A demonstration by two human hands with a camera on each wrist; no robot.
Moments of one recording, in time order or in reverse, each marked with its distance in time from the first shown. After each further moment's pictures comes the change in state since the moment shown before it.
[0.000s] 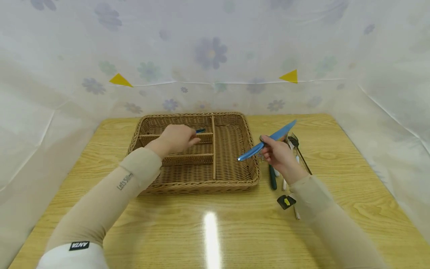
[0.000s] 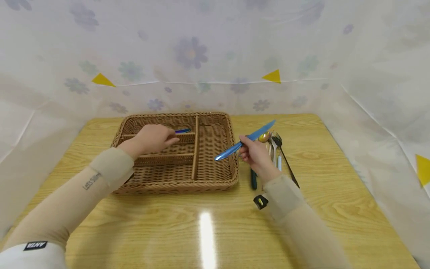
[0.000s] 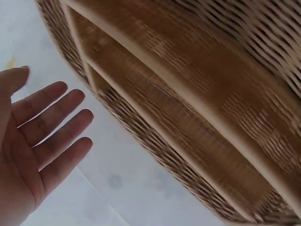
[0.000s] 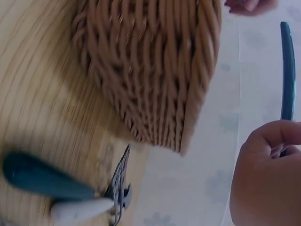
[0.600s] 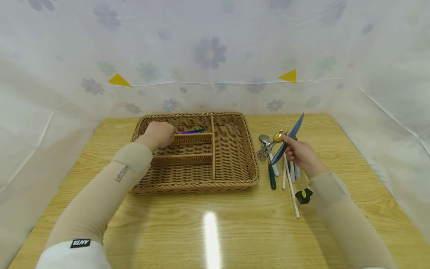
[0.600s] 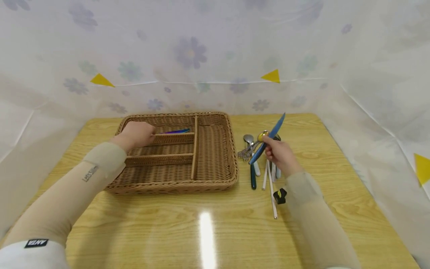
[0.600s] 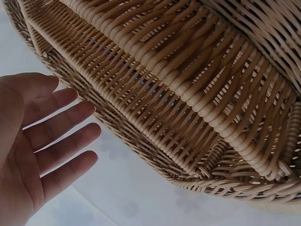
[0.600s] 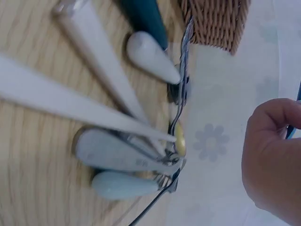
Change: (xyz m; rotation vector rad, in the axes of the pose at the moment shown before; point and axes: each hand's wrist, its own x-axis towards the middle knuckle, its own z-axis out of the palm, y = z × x) left_hand 0.000 -0.052 0.007 0.127 -0.082 -0.121; right_hand 0.017 -0.003 -0.078 -0.058 0.063 0.028
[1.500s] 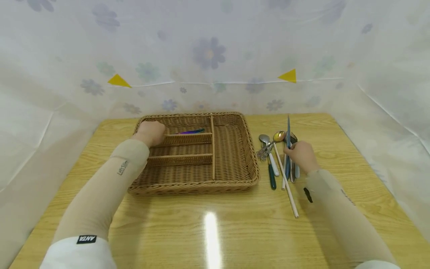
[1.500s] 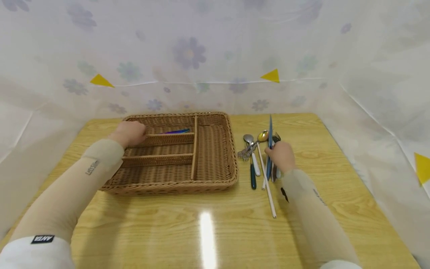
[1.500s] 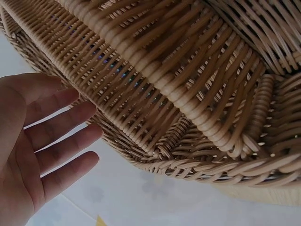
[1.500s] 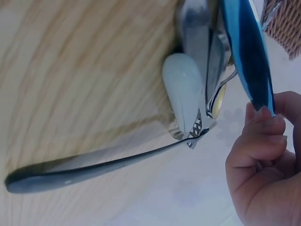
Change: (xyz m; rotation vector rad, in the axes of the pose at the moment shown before) left_hand 0.004 -0.024 0.007 0.015 -0.092 -0.091; right_hand 0.014 0.015 -0.013 -1.242 0.251 -0.265
